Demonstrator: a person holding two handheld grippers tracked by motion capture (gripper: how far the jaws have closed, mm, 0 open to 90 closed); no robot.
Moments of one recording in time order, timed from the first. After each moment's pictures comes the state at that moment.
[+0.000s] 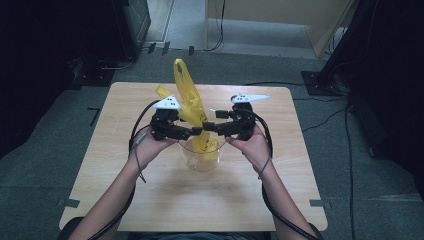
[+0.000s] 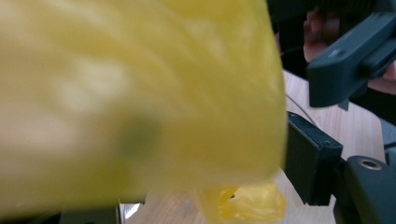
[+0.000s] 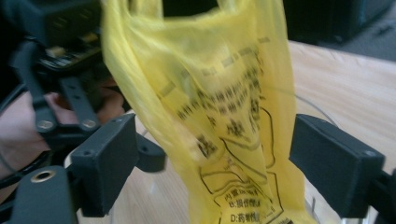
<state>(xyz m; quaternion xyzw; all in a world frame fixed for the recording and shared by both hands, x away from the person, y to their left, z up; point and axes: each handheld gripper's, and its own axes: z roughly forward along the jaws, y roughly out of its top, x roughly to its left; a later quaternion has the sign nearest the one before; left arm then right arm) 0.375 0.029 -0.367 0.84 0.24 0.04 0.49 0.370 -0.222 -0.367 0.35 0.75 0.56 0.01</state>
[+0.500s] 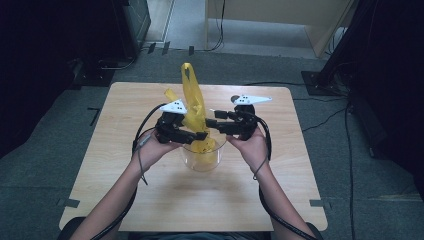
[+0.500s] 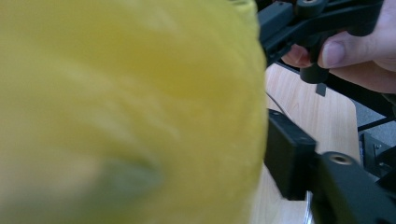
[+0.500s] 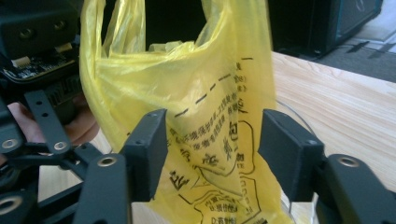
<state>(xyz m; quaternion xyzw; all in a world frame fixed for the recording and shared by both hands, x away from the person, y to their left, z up) 0.368 0.019 -0.368 0.85 0.23 0.01 0.48 0.369 -0.227 -0.371 0.35 0.75 0.56 0.04</state>
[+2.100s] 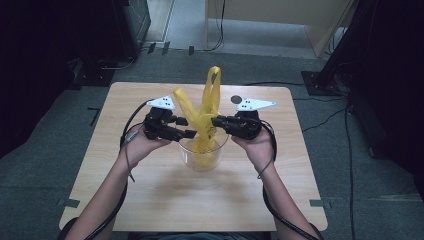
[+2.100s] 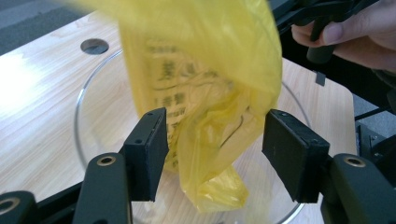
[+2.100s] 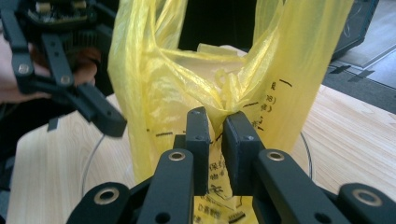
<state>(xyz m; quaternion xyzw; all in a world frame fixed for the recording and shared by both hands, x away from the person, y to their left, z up) 0.379 0.051 -0.360 0.85 0.22 0.00 0.47 0.355 -0.233 -0.368 0.31 0.77 0.55 0.10</state>
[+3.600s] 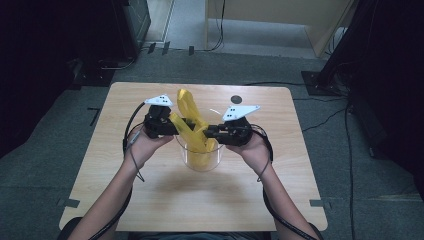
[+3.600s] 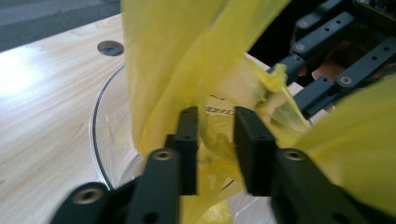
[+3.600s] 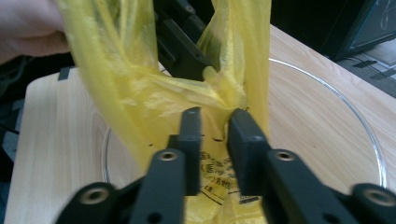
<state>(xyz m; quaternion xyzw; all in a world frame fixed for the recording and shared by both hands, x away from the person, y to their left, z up) 0.379 0.049 -0.365 0.83 0.28 0.01 0.49 0.346 -0.209 -0.373 0.24 0.83 0.49 0.09</state>
